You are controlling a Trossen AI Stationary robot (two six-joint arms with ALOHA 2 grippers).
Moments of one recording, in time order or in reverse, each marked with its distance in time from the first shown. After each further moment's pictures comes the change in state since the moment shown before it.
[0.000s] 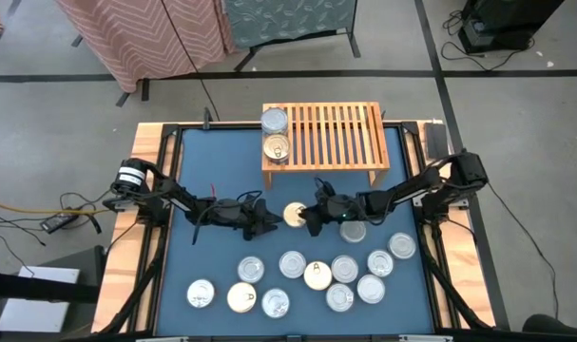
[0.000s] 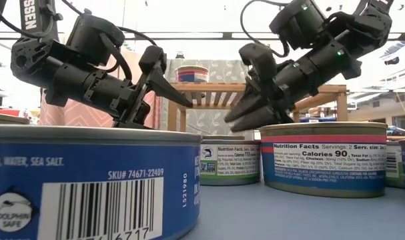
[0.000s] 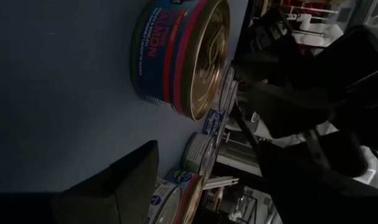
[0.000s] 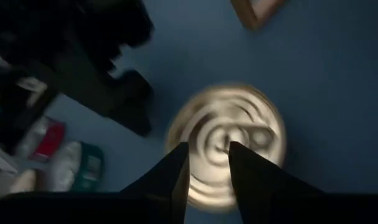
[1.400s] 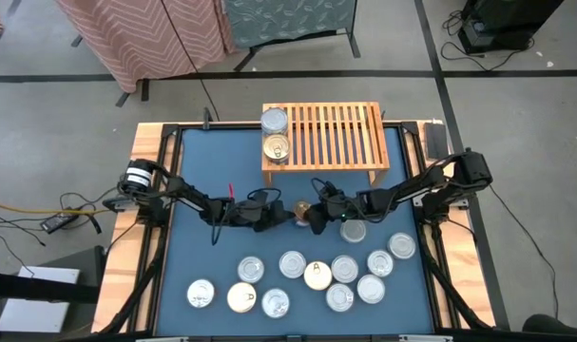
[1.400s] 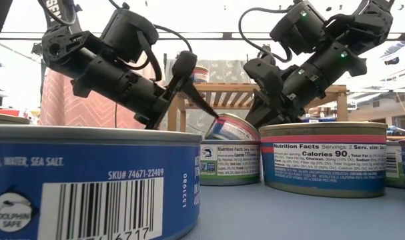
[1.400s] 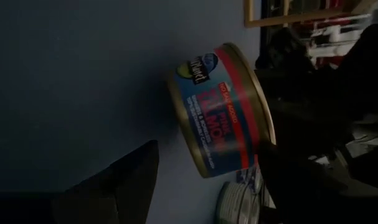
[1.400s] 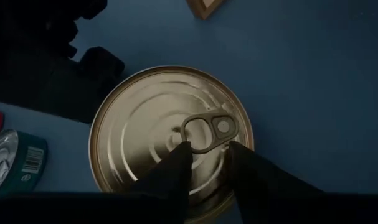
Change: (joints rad) left arm 0.014 0.078 0.243 -0.279 -0.175 0.213; right arm 0.003 -0.005 -0.001 -0.156 0.042 -0.025
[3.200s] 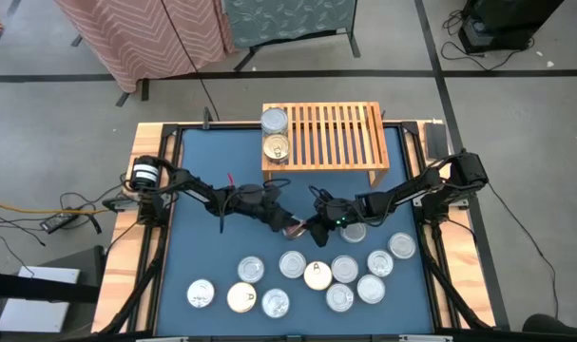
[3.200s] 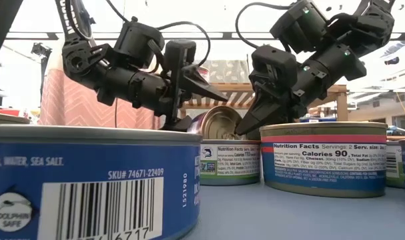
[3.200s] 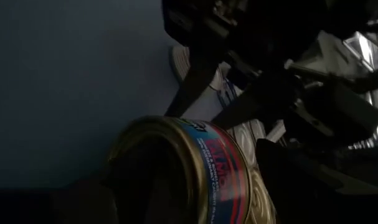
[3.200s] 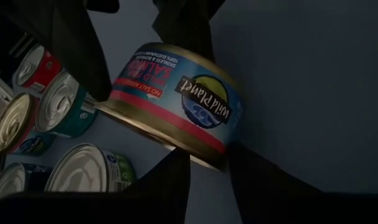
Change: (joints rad) left arm 0.109 0.015 0.015 0.156 0.494 0.611; right arm 0.006 0.003 0.000 0.090 -0.189 -0.093
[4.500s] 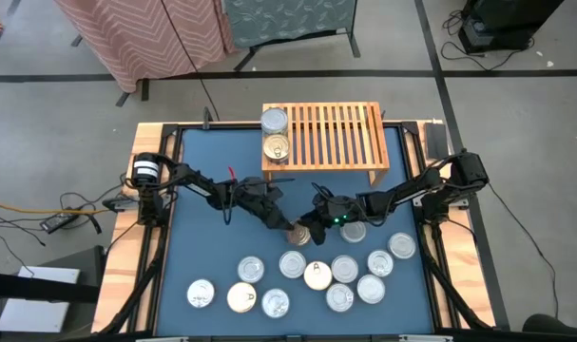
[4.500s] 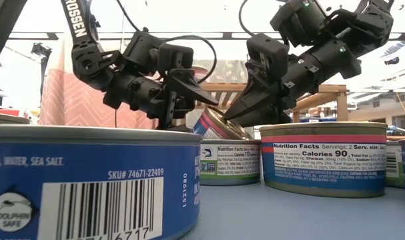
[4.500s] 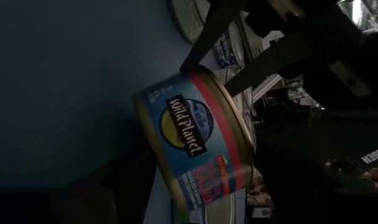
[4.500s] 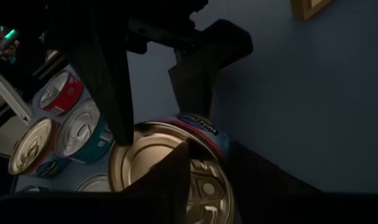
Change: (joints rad) left arm 0.079 0.000 0.025 -0.136 0.284 -0.055; right arm 0.002 -0.003 0.003 0.099 0.041 -0.059
